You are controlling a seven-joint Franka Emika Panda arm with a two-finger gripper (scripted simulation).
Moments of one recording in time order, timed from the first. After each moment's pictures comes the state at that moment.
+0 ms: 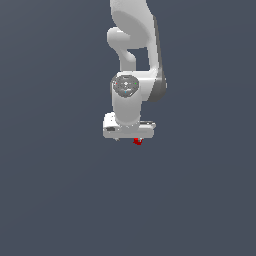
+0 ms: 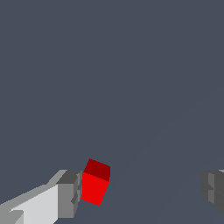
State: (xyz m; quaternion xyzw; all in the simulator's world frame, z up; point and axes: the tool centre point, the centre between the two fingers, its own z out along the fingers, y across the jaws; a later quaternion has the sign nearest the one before) arm -0.014 0.003 0.129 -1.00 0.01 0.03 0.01
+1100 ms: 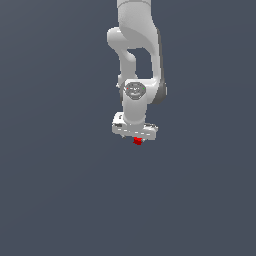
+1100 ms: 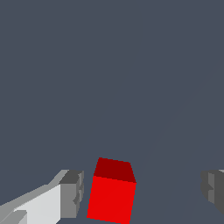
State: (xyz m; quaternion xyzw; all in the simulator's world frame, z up) arm -0.054 0.027 0.075 -0.99 0.11 0.01 0.01
